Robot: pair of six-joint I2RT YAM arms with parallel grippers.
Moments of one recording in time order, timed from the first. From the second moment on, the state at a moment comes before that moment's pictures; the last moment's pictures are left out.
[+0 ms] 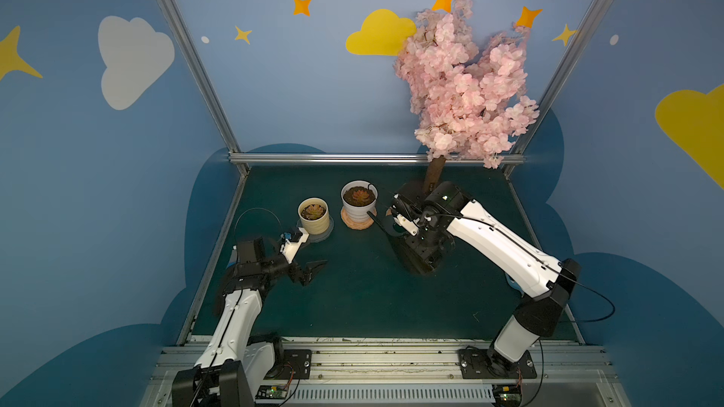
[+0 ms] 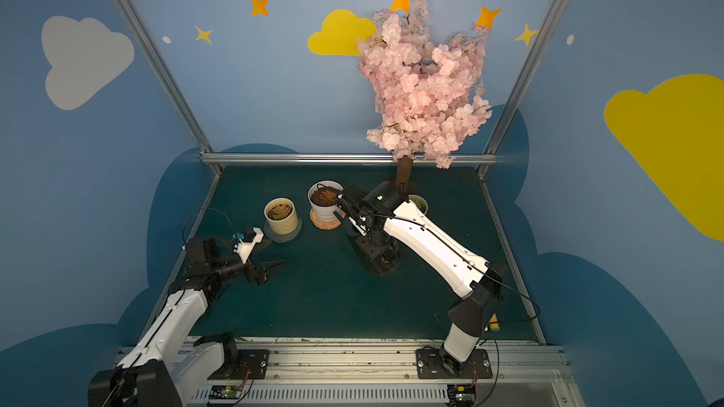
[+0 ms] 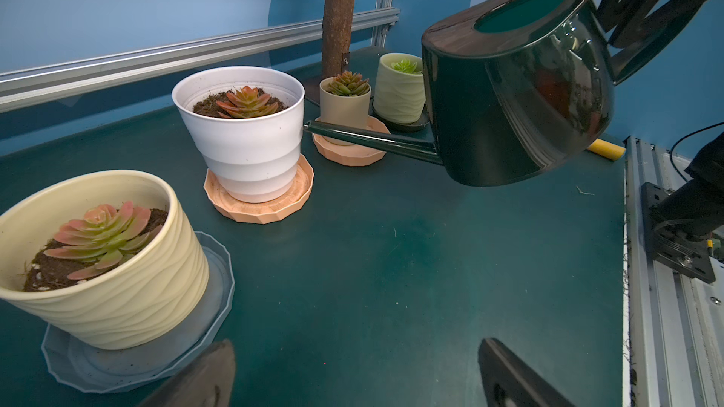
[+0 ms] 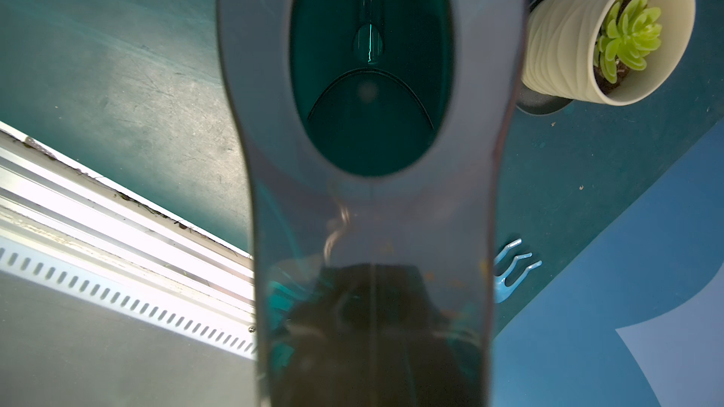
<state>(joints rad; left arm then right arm) 0.17 0.97 0.45 -0.15 0.99 0.48 0.89 1.71 1.85 -1.63 0.20 0.09</state>
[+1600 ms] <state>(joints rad) 0.16 0.97 0.45 -0.15 0.98 0.48 0.88 1.37 1.43 -1.22 0.17 0.06</state>
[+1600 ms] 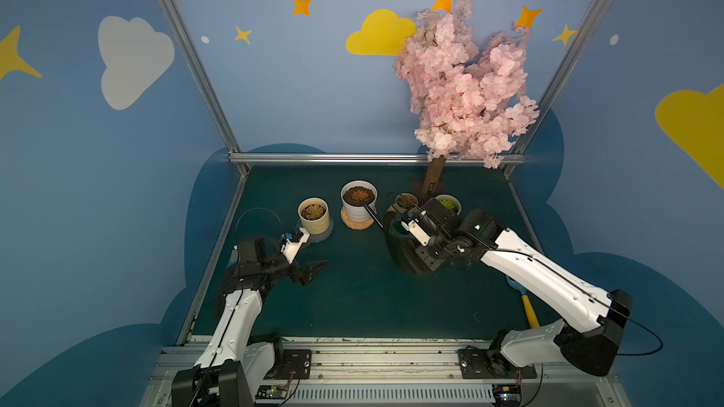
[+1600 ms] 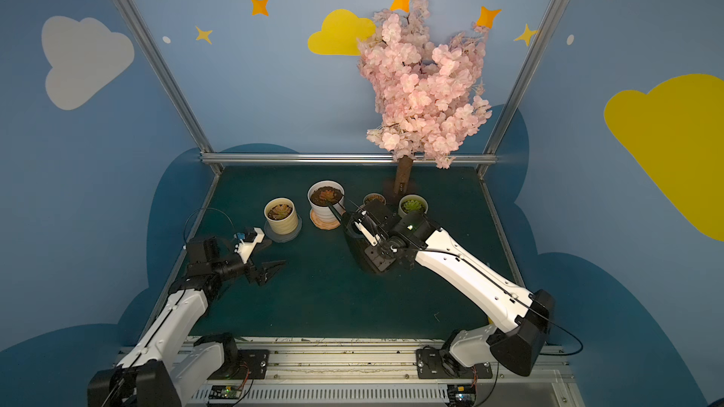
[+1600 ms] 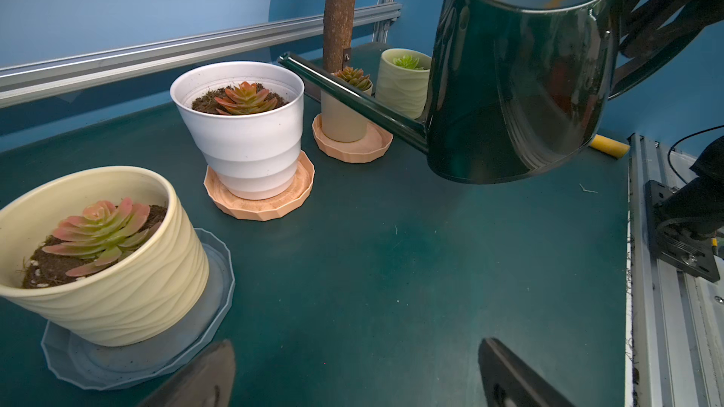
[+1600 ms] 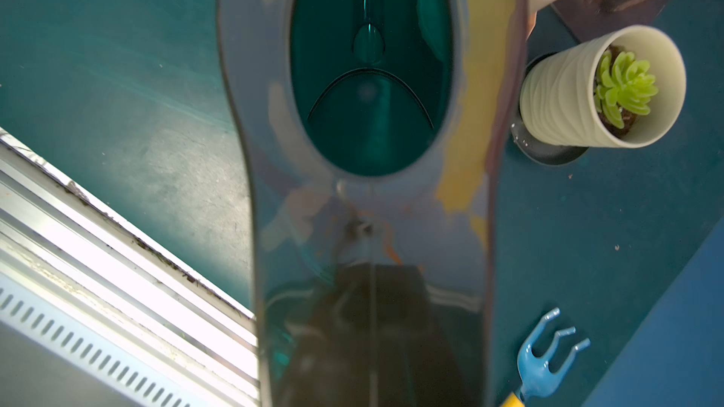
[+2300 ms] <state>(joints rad) 0.14 0.97 0.43 -0.14 0.96 0.48 0.89 0.97 1.14 -0.98 0.16 0.14</state>
